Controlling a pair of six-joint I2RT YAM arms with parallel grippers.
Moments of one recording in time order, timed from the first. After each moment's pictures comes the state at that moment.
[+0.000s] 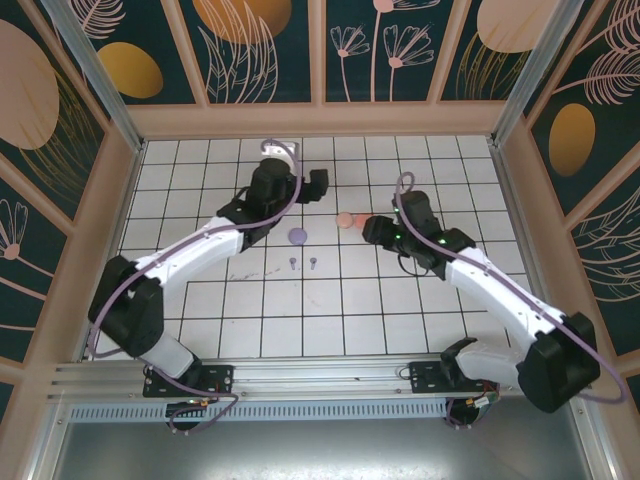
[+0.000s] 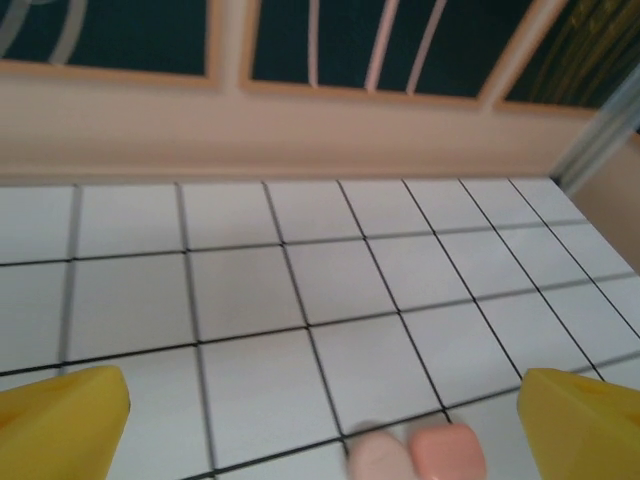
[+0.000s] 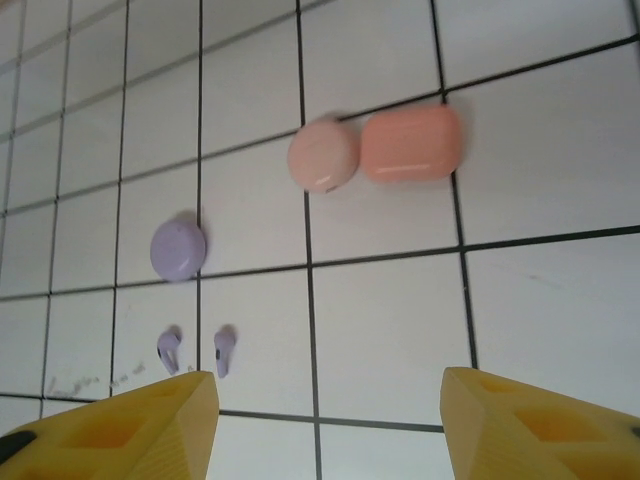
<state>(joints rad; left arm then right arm) -0.62 1.55 1.14 0.06 -0.23 -0.38 0.57 1.22 0.90 -0.49 0.00 0.68</state>
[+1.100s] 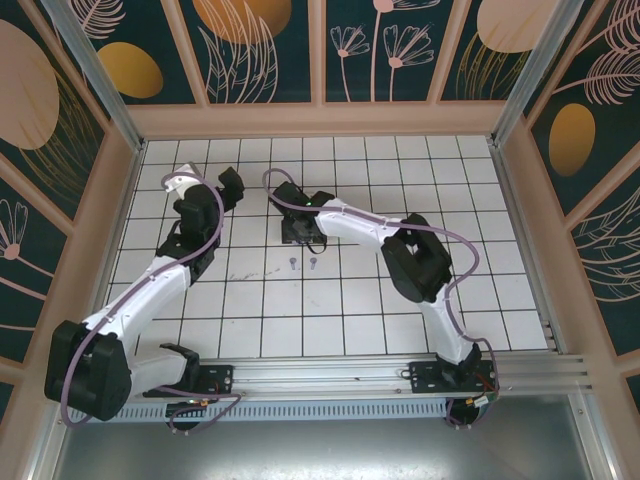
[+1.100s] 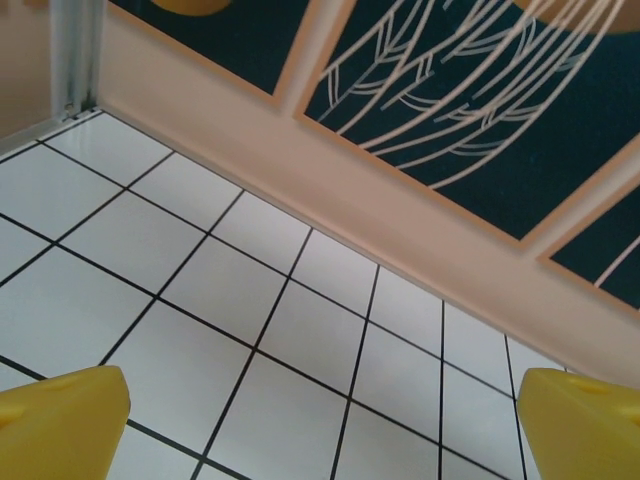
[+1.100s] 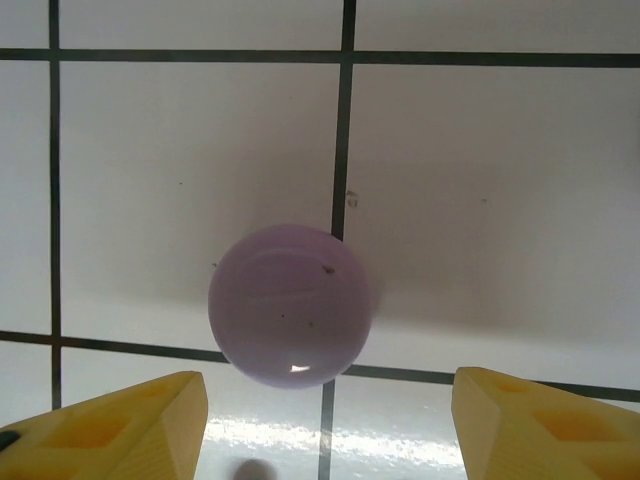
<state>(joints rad) -0.34 1.19 0.76 0.16 -0.47 -0.64 0.87 2.19 1.76 -0.77 0.20 0.74</state>
